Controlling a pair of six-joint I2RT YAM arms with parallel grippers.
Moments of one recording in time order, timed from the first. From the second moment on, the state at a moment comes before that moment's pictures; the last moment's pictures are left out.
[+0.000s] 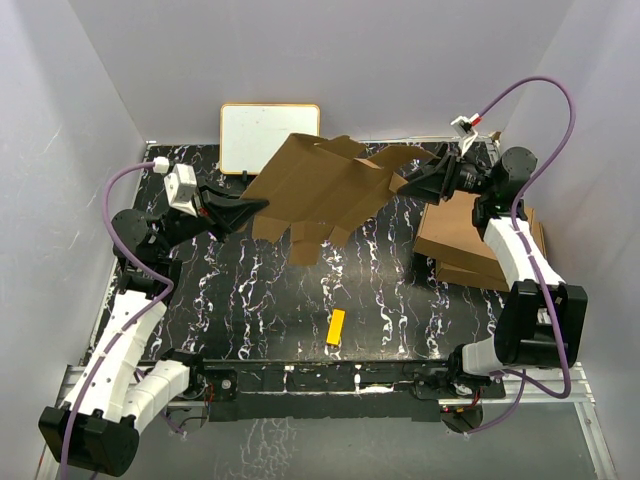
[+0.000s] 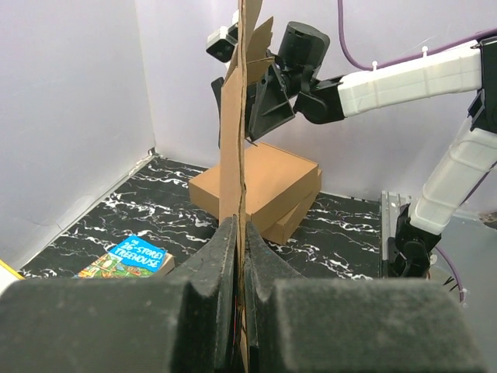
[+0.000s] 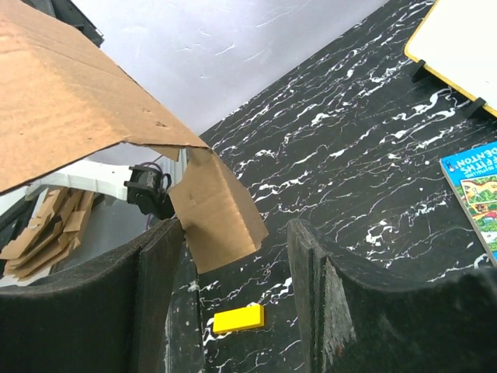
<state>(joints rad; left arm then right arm) -0.21 0.88 0.87 0.49 0.95 -0.41 -0.13 1.41 1.02 0.68 -1.42 0.83</state>
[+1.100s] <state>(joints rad) -0.21 0.88 0.87 0.42 0.91 -0.35 -0.23 1.23 1.03 -0.06 -1.36 -0.02</state>
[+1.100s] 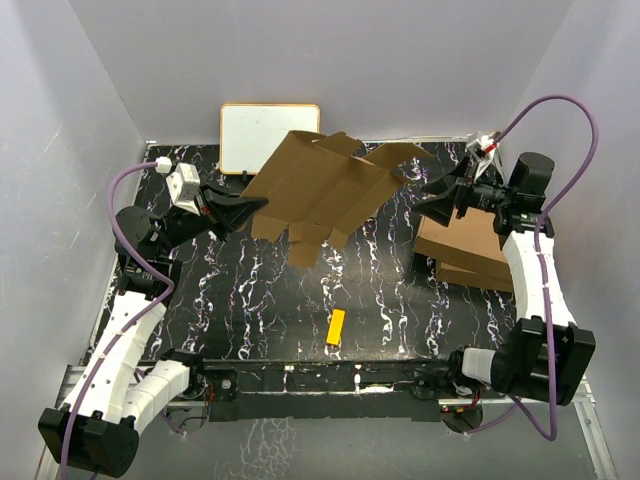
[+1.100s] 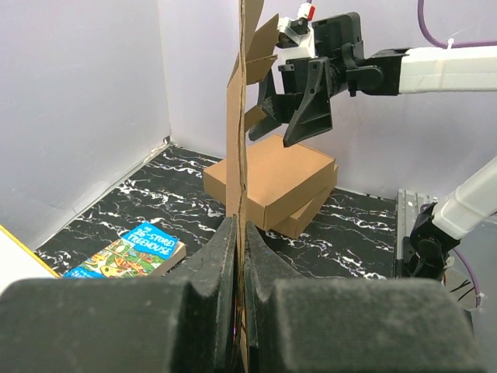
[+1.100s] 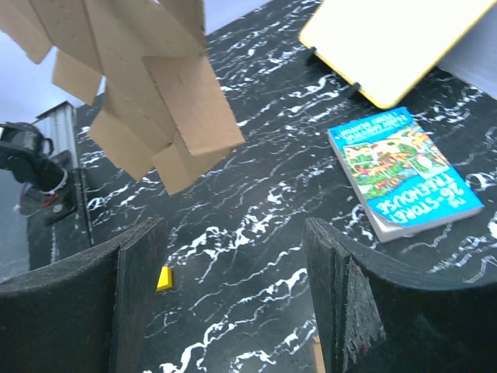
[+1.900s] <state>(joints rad) -0.21 0.88 0.87 0.45 0.94 -0.39 -0.23 1.38 1.13 0.40 -1.43 0.55</state>
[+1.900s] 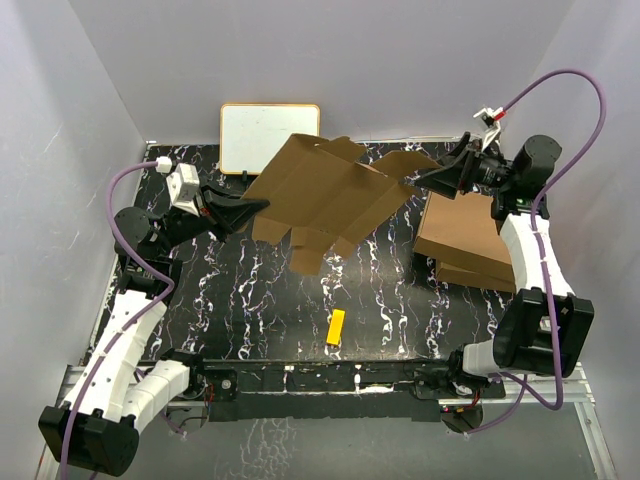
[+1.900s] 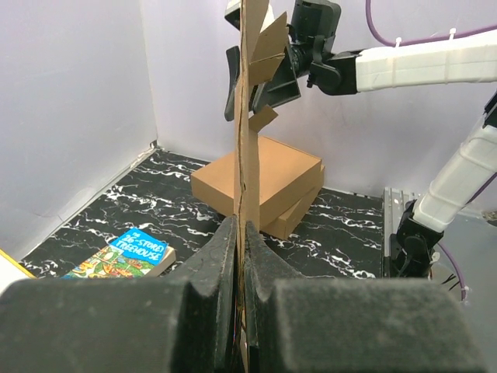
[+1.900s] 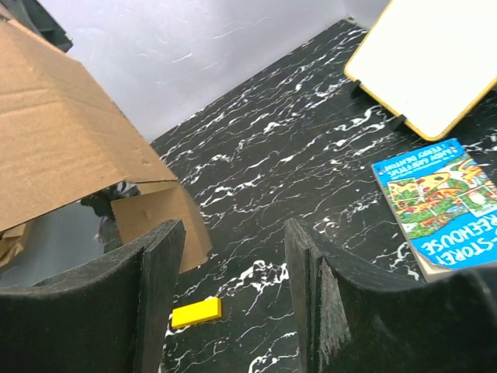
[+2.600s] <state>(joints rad) -0.21 0.89 0.87 0.49 0.96 -0.42 -0.11 1.40 1.12 0.47 -1.47 0.60</state>
